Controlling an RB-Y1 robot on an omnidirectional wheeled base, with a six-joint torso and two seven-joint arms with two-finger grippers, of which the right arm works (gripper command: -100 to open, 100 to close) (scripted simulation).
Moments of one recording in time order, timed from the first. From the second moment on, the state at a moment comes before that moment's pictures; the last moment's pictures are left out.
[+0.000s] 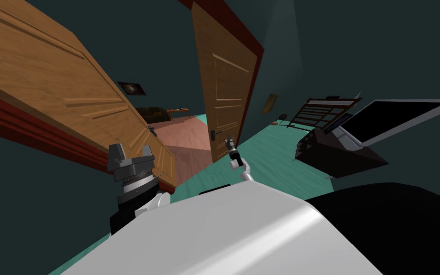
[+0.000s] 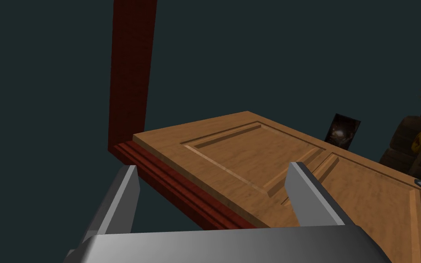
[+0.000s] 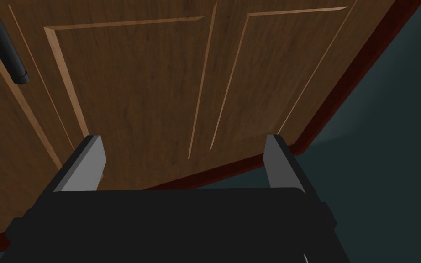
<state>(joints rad) 0.00 -0.07 0.06 -1.52 0.02 -0.44 -0.09</state>
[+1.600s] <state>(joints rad) -0.25 -0.07 0.08 -1.08 0.02 -0.45 -0.12</state>
